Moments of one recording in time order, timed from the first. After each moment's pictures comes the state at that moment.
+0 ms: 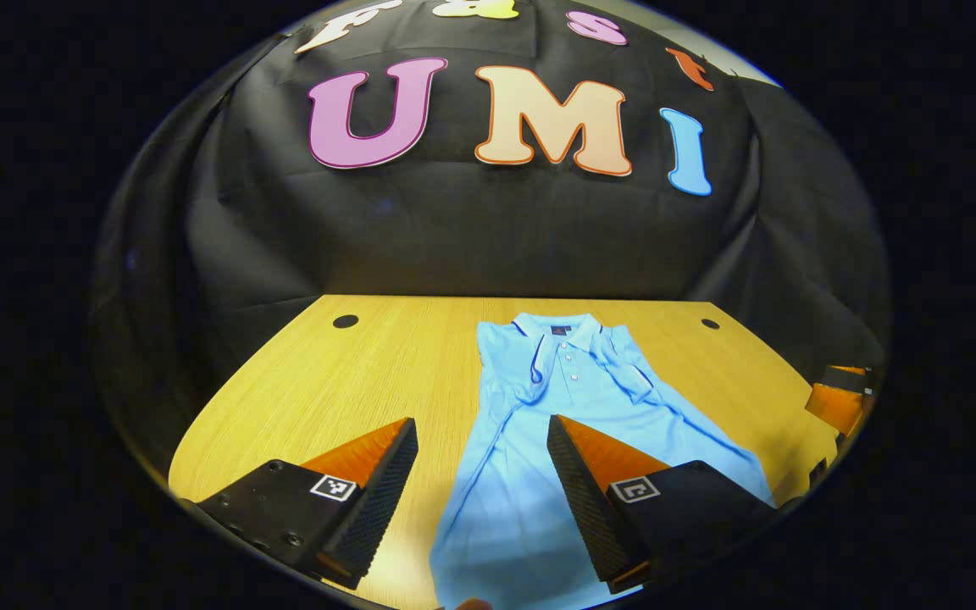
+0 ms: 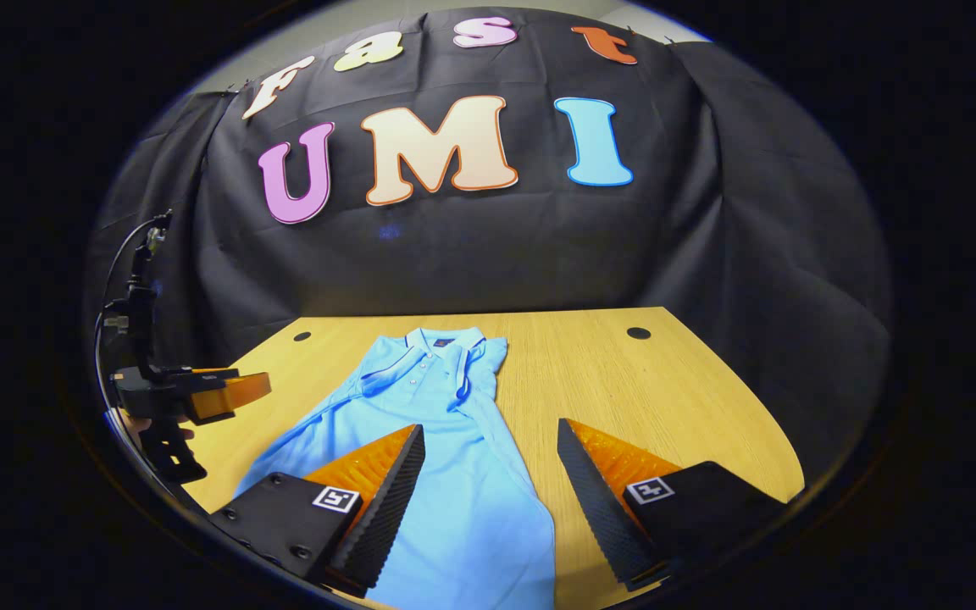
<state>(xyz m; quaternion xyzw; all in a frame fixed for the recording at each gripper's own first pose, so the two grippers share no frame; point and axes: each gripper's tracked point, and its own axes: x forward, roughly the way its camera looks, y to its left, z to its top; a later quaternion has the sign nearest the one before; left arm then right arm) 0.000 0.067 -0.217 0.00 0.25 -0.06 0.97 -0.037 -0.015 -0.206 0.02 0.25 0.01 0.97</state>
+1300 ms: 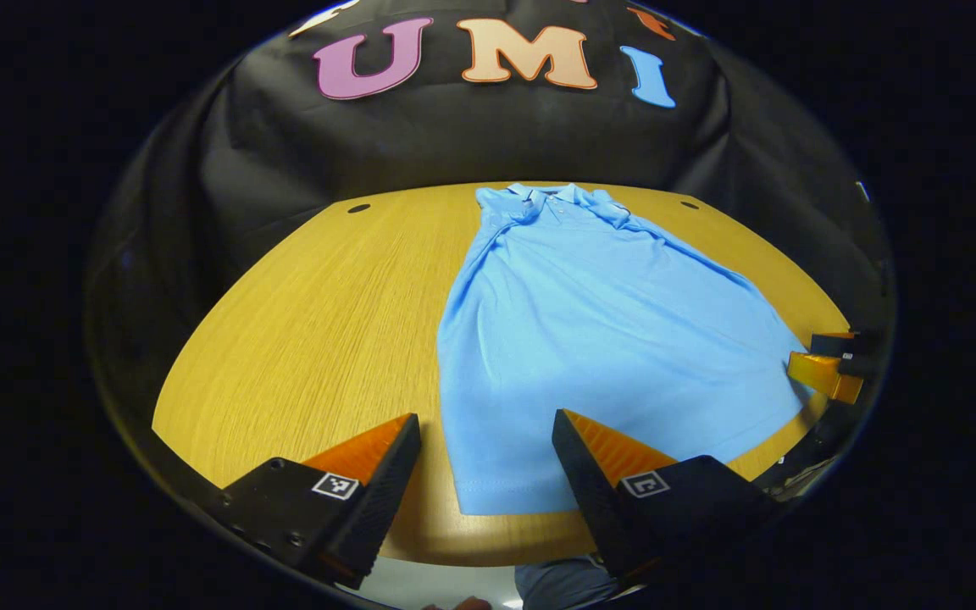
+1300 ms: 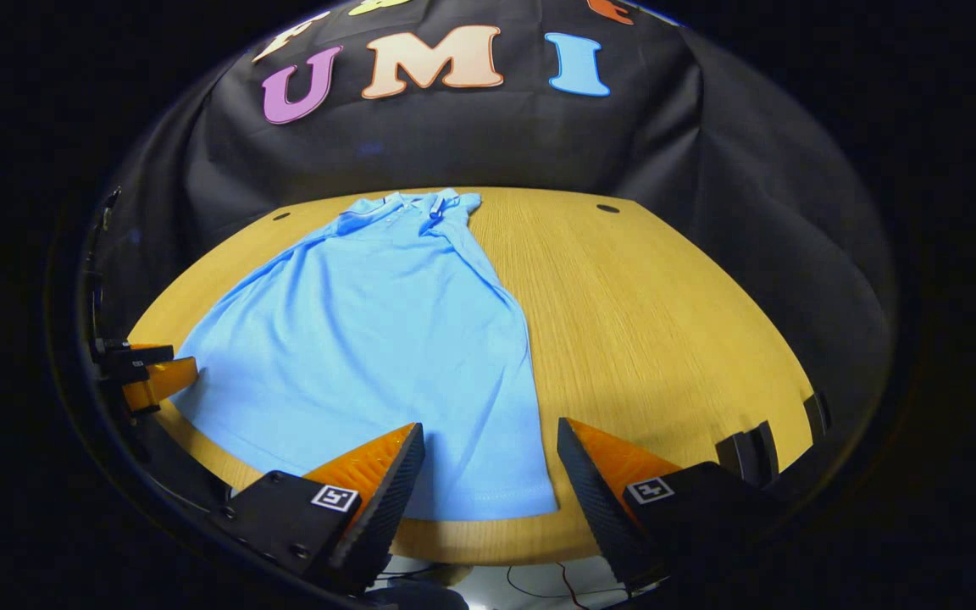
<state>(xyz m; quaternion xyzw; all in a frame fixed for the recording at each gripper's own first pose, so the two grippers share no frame) -0.168 0.081 -0.329 0.02 0.36 -0.06 0.93 -0.184 -0.040 -0.338 -0.01 0.39 -0.03 0.92</state>
